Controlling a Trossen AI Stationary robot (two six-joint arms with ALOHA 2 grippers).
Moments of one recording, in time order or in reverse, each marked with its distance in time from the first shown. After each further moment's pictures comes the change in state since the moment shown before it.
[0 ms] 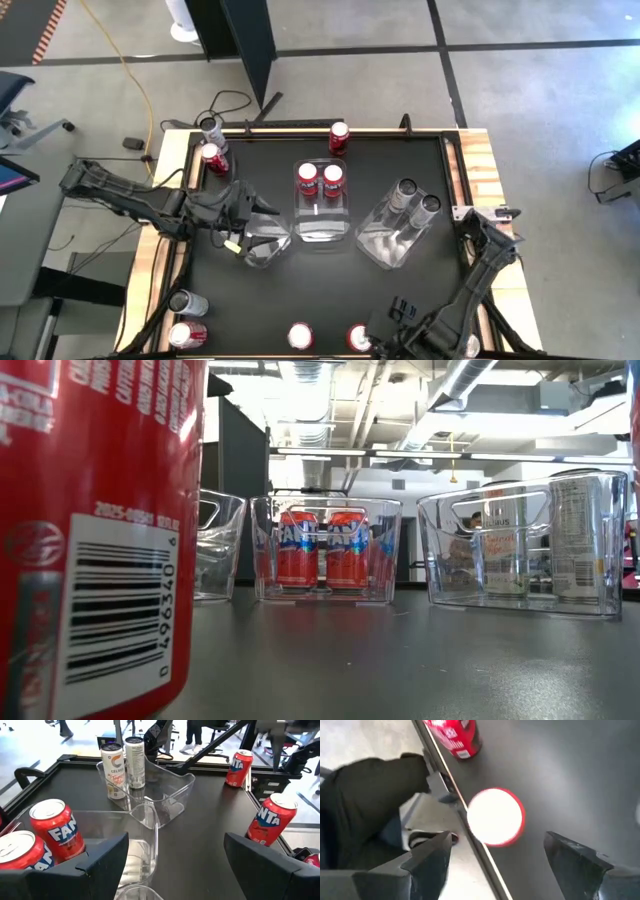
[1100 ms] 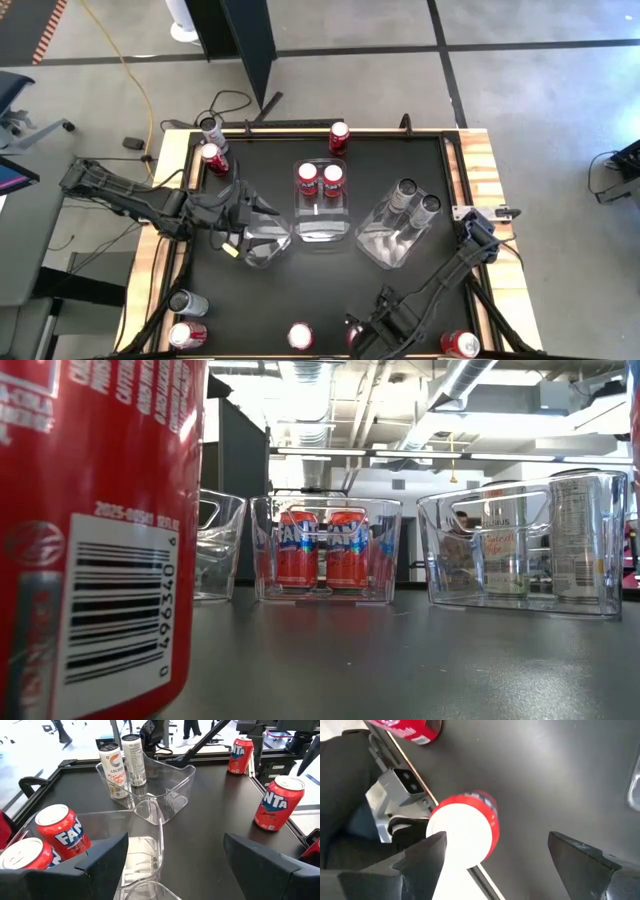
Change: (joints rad) left arm -0.007 0.000 -0.002 -0.023 -0.004 0.102; right arm -0.125 0.051 0.000 -0.078 -0.188 0.004
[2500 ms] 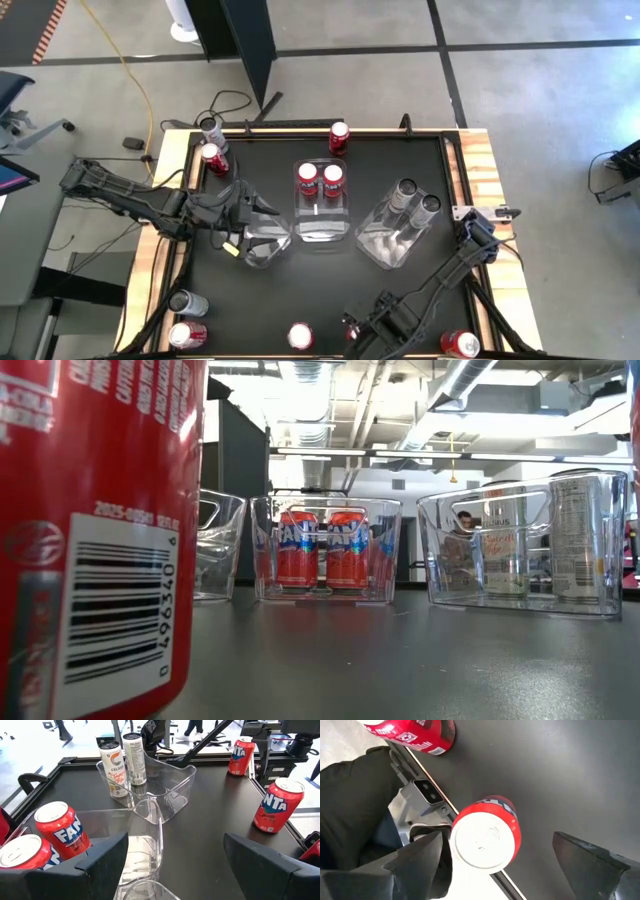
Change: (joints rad) left arm 0.000 0.000 -0.002 0.000 -0.001 -0.022; right arm 0.000 0.001 0.000 0.079 -0.016 0.084
